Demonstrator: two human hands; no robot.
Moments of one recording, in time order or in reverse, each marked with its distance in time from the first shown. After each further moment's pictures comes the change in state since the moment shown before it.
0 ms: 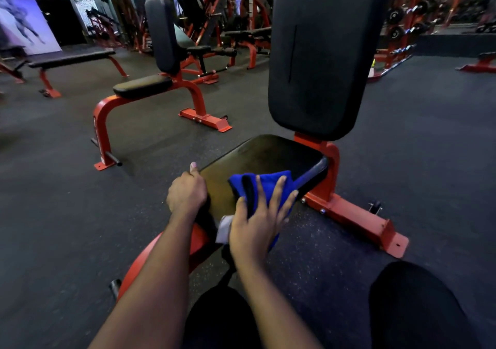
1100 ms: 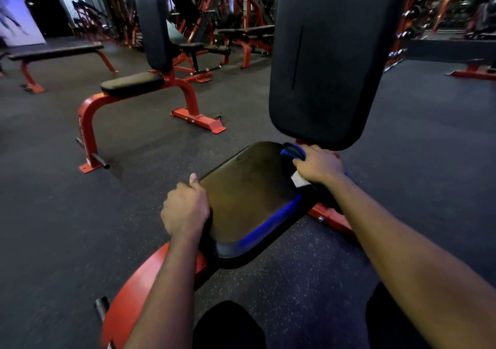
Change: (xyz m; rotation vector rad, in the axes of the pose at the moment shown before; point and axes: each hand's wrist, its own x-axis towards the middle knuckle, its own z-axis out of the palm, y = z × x) left_hand 0.006 0.007 0.009 0.044 0.102 -0.008; right_hand 0.241 0.044 -0.043 -0.761 -0.503 -0.157
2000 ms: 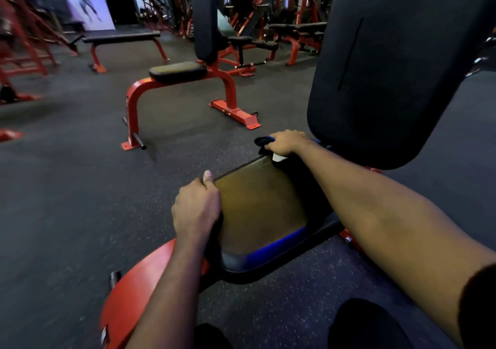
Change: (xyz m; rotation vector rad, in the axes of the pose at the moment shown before) left_hand -0.003 0.001 -0.004 -0.076 0.016 -0.069; right_hand 0.112 -0.122 0.020 -0.228 -0.309 -0.346
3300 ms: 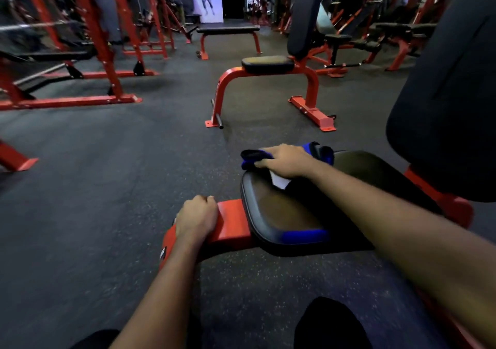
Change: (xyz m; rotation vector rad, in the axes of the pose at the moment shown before) left_hand -0.038 -0.118 -0.019 0.103 0.064 -0.297; right_hand -0.070 -0.112 0.032 0.147 -0.019 -0.592
